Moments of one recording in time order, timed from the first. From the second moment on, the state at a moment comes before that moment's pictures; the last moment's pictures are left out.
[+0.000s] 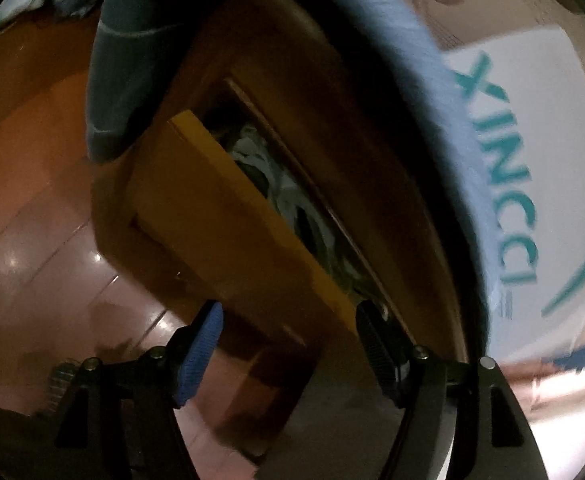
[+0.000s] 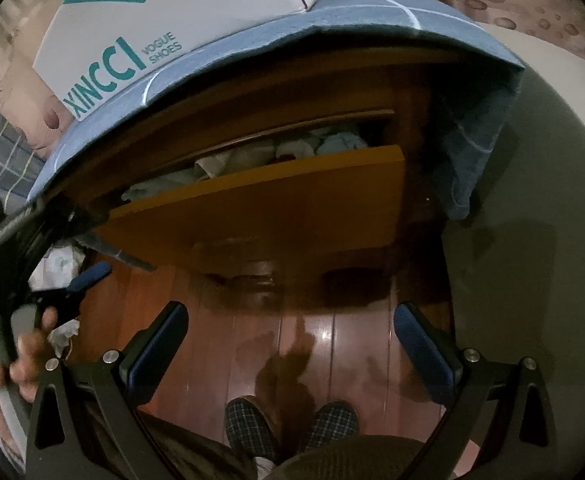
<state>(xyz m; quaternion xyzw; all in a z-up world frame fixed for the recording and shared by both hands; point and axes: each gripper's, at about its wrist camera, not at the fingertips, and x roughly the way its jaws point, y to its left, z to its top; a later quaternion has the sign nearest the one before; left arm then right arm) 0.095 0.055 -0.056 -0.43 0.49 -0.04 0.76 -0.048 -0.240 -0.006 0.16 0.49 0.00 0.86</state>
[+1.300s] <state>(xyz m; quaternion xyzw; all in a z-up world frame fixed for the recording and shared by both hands) 0.119 0.070 -0.126 -0.46 0.54 0.01 0.71 -0.045 -0.241 -0.013 0.18 0.50 0.01 0.85</state>
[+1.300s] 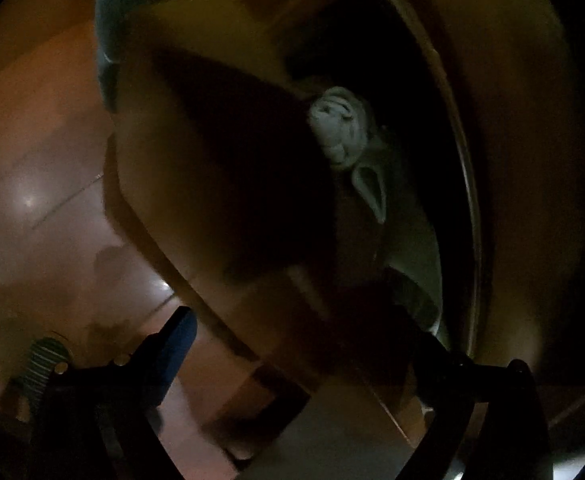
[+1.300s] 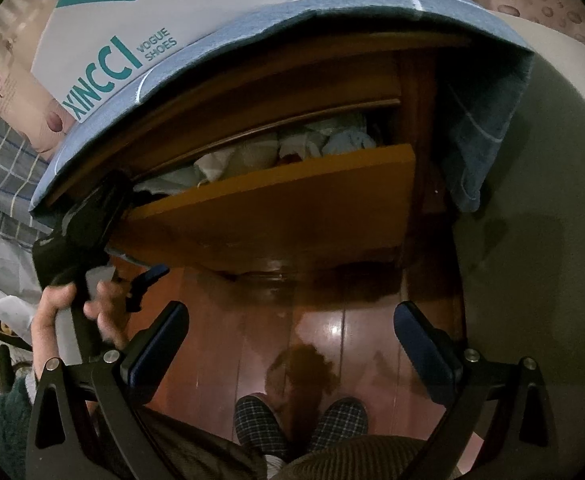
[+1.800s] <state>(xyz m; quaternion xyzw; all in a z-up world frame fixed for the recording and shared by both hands) 0.052 0.071 -0.096 -0.34 0.60 -0.01 0.72 -0.059 -0.242 0.008 0.17 0.46 -0.01 0.87</state>
